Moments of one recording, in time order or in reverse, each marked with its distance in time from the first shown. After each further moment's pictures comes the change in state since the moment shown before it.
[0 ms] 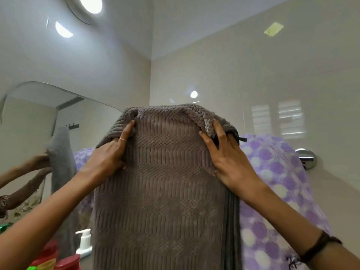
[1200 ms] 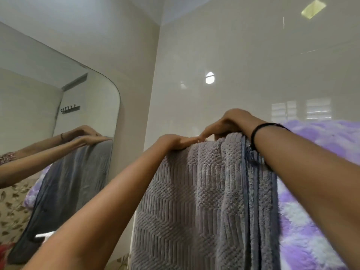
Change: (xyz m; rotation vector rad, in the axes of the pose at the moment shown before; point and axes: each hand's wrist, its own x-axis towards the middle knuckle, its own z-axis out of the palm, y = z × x) left_hand 0.157 0.092 0.172 -0.368 -0.840 -0.281; right_hand 0.170 0.058 0.107 0.090 -0.992 0.314
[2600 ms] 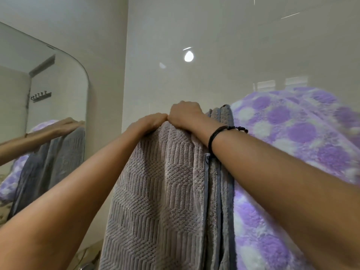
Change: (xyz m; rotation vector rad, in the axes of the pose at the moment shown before) left_hand -0.016 0.007 0.017 -0.088 0.288 0.121; right_hand -0.003 -0.036 0.056 -0.078 0.550 -0.120
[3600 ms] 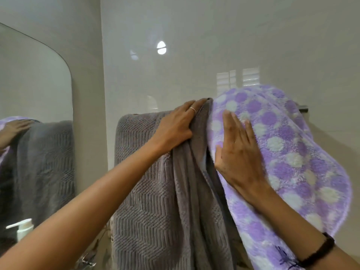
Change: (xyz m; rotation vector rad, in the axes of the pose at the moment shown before) left_hand -0.097 0.048 0.026 0.042 0.268 0.675; right_hand -0.200 0.027 0.032 -0.071 0.630 0.232
